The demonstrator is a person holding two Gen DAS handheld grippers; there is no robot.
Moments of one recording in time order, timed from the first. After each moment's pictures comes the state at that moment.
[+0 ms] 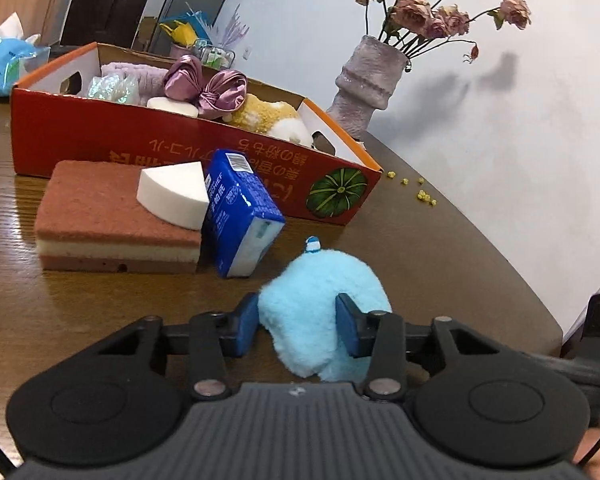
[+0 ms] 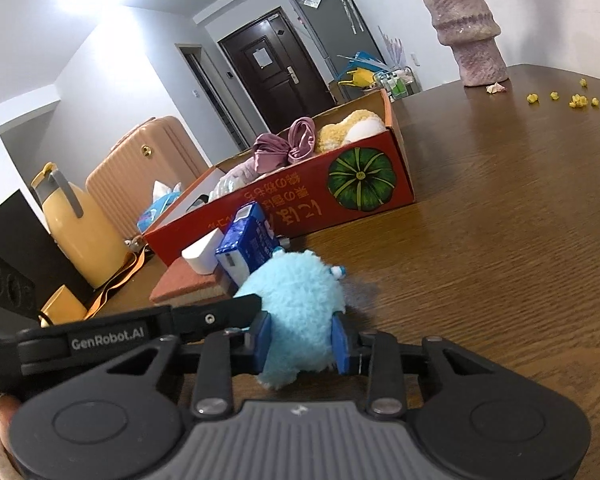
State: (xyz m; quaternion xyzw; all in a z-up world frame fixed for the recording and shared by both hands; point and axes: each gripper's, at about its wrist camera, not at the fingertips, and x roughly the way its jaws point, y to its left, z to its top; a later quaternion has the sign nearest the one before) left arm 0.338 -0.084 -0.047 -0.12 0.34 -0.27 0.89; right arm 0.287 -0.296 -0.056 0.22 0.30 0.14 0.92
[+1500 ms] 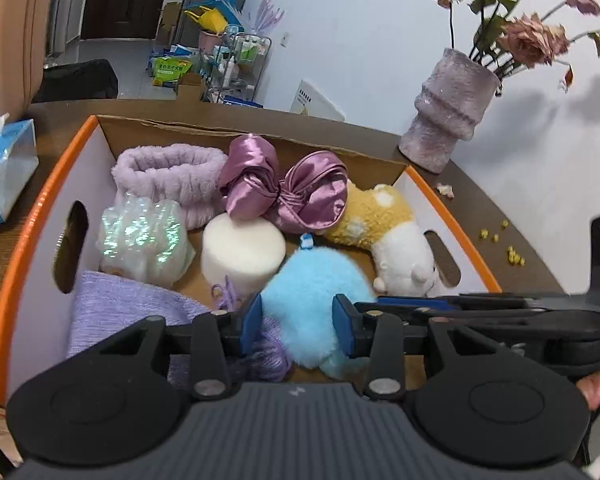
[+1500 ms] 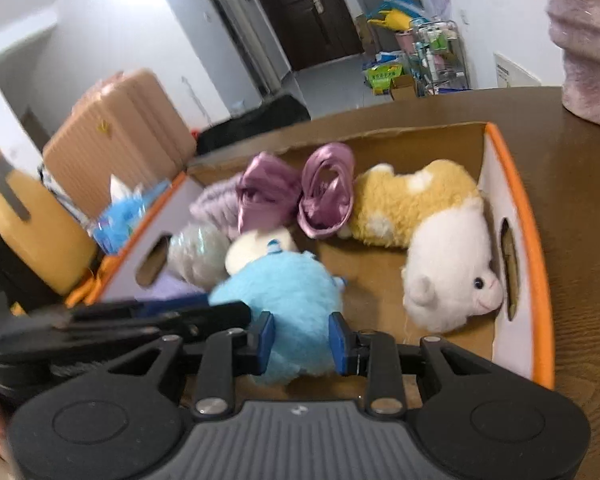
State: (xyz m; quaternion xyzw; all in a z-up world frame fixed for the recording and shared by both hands) left arm 0.536 -0.063 -0.004 -0.07 0.39 -0.22 0.89; right arm 0.530 -0.262 -0.009 0.13 0.41 0.18 0.88
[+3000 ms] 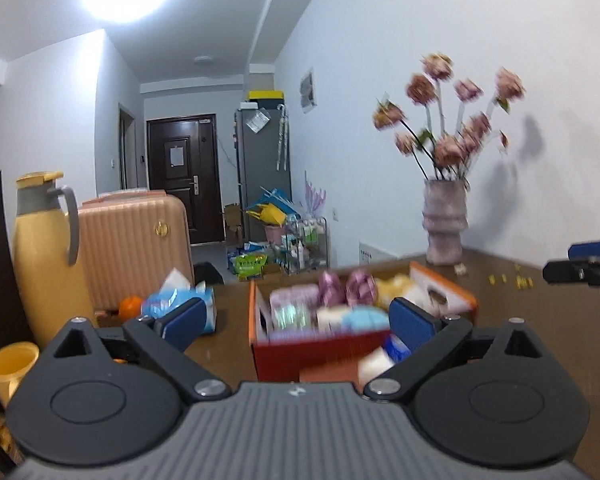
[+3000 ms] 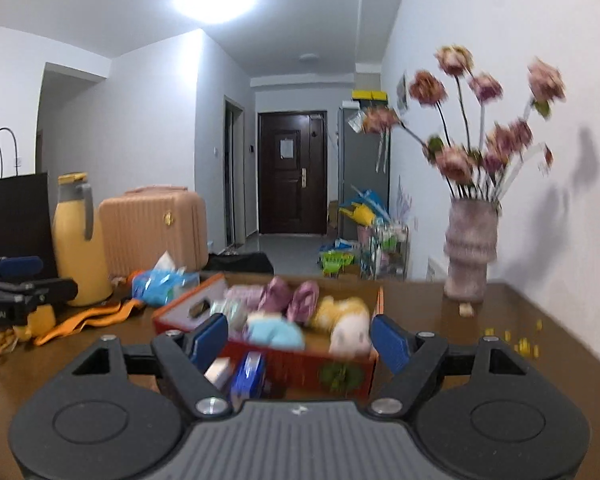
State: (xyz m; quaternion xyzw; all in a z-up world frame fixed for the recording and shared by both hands) left arm 0.229 0.011 0.066 0.06 0.09 -0.11 0.99; right arm 0.219 -0.275 0.071 0.01 0.13 0.09 0.99
